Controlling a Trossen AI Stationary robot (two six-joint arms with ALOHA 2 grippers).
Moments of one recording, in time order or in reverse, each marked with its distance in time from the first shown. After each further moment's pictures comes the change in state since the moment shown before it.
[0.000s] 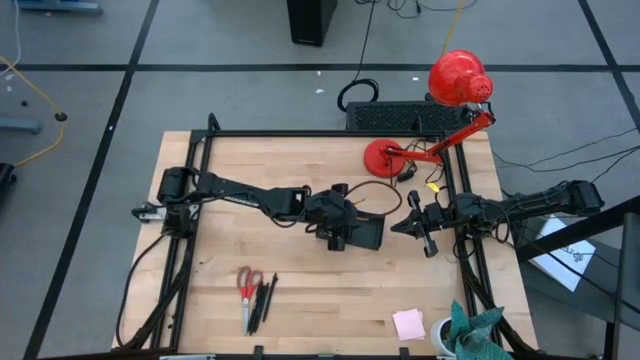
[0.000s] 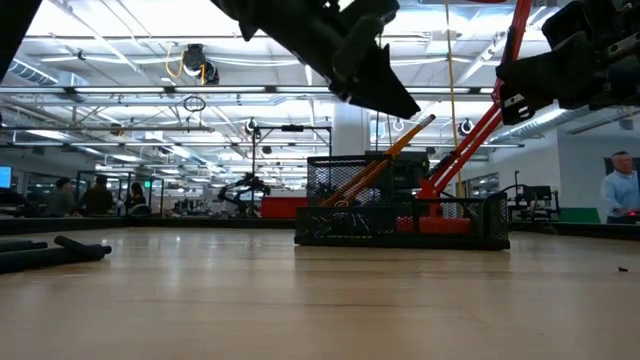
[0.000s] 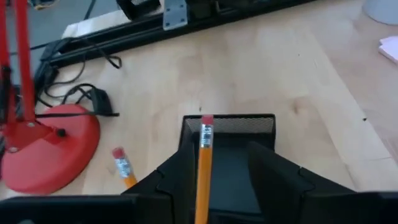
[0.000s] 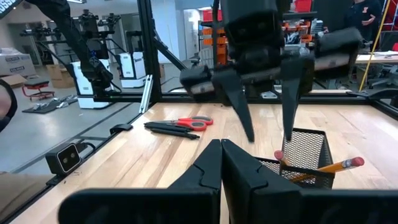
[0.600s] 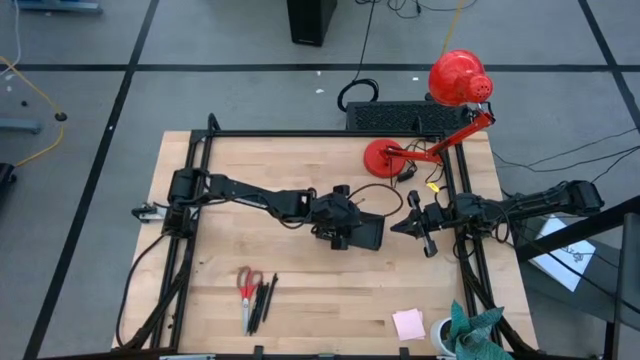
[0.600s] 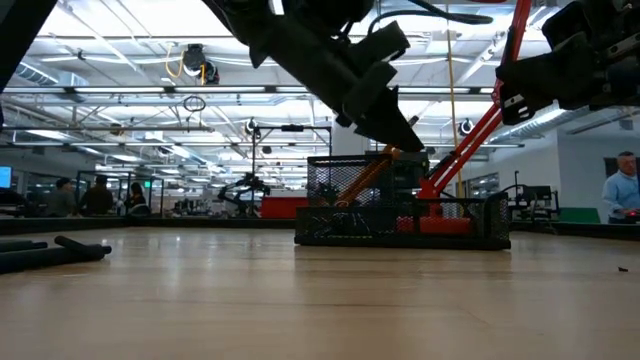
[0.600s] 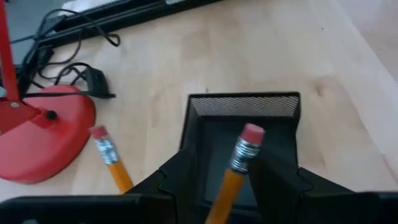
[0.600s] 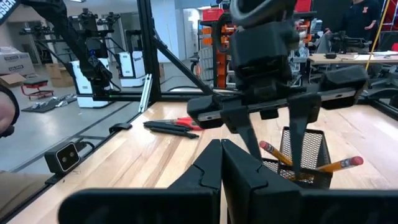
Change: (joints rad) left arm 0.022 0.076 -0.001 0.044 -0.025 0.004; right arm 0.000 -0.001 0.000 -0.003 0.002 -0.004
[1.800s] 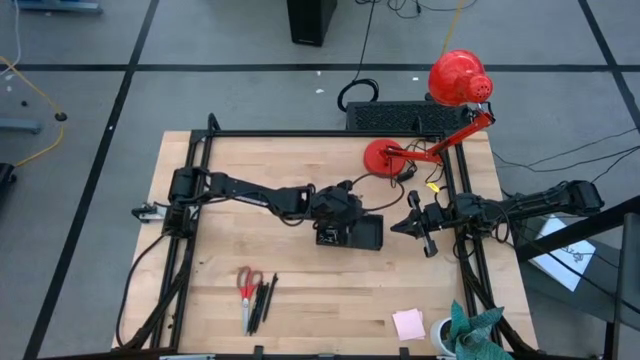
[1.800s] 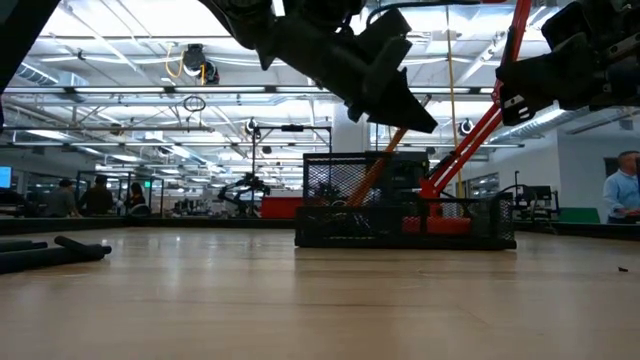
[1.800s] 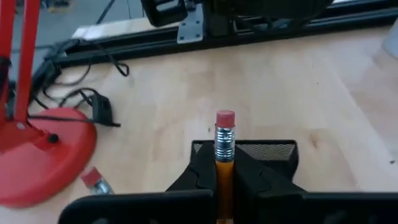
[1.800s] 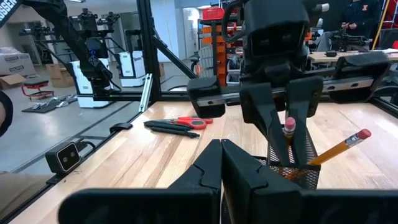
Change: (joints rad) left arm 0.016 0.000 0.000 0.133 0.051 -0.095; right arm 0.000 0.000 0.000 -0.003 -0.001 0.007
